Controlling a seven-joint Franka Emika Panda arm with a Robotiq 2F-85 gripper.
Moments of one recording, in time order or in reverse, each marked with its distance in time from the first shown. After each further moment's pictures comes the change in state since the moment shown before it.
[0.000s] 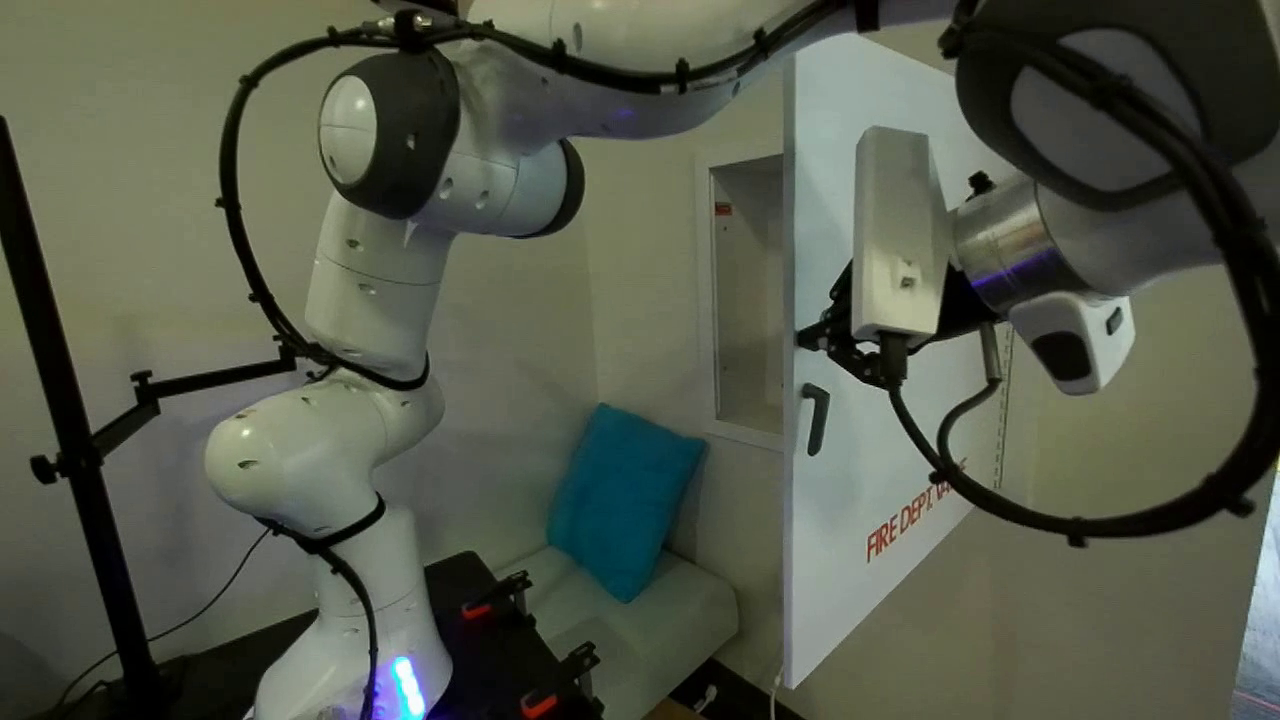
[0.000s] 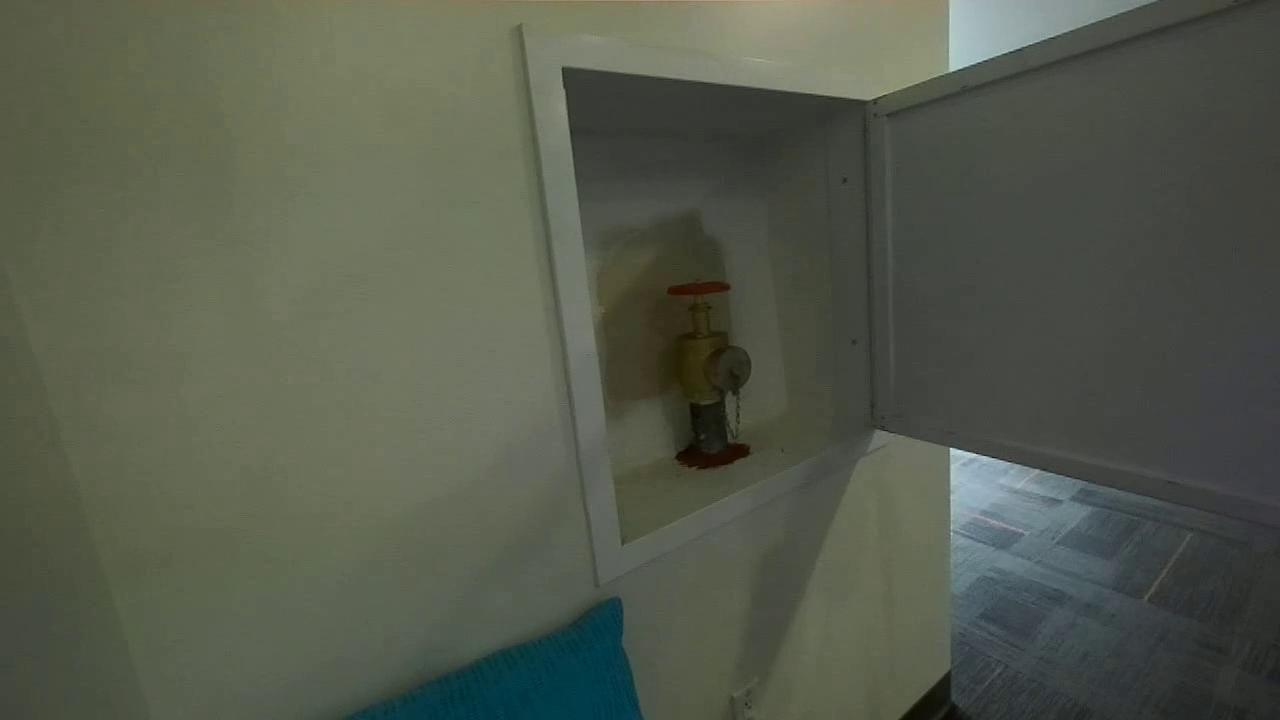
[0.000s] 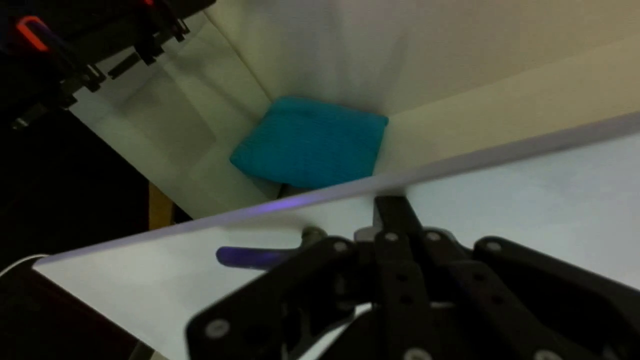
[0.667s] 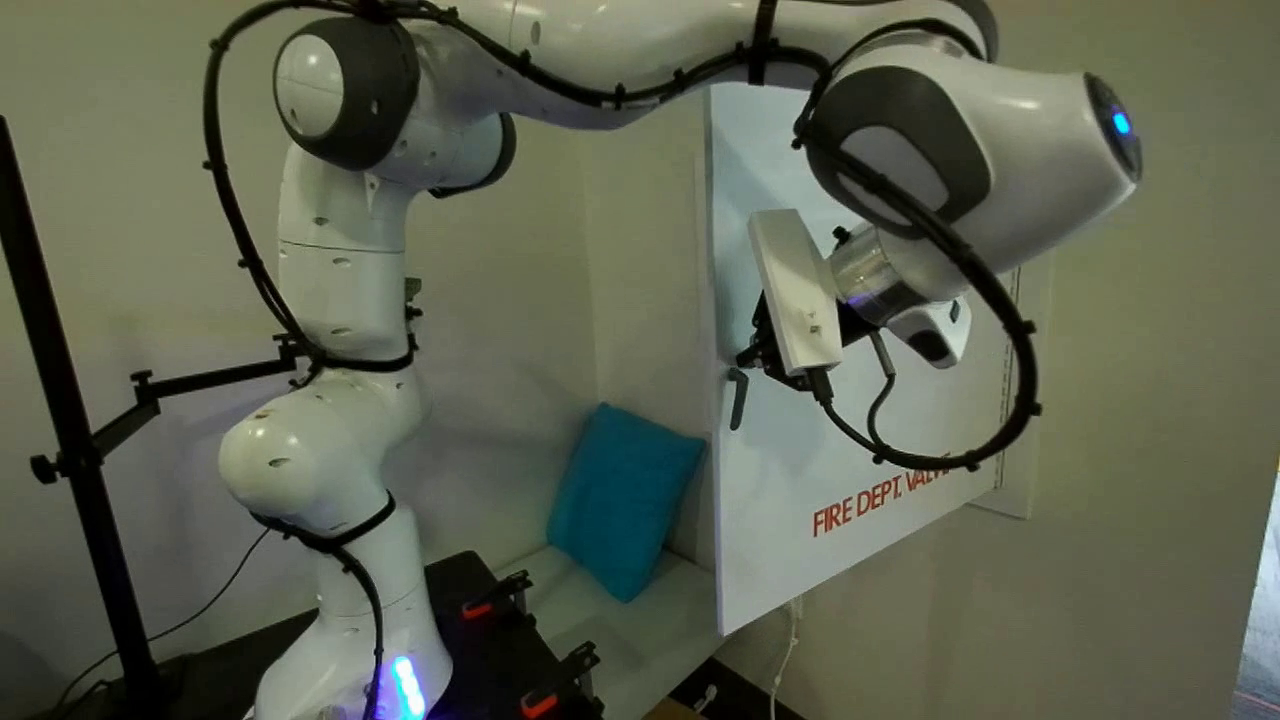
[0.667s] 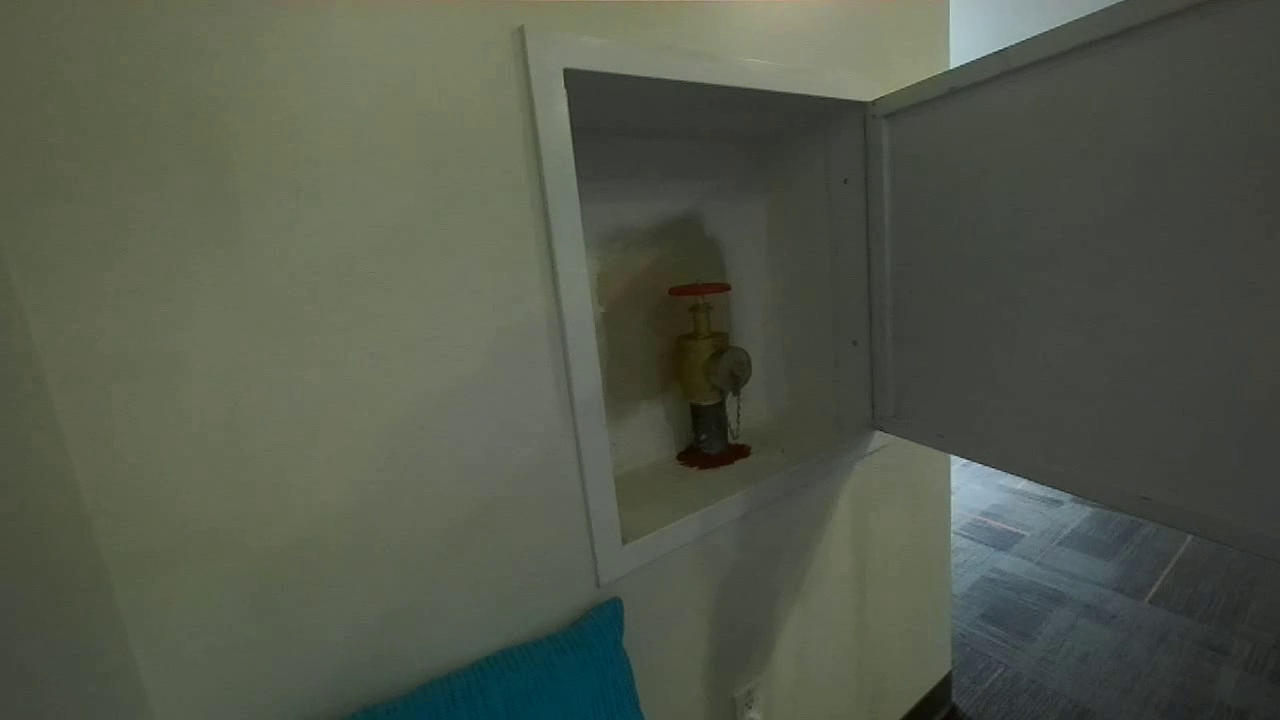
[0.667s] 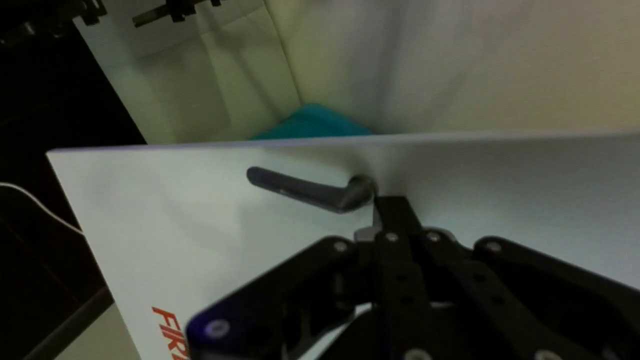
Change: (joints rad) arm 0.209 -0.278 0.020 -0.422 -0.134 0.288 -0.291
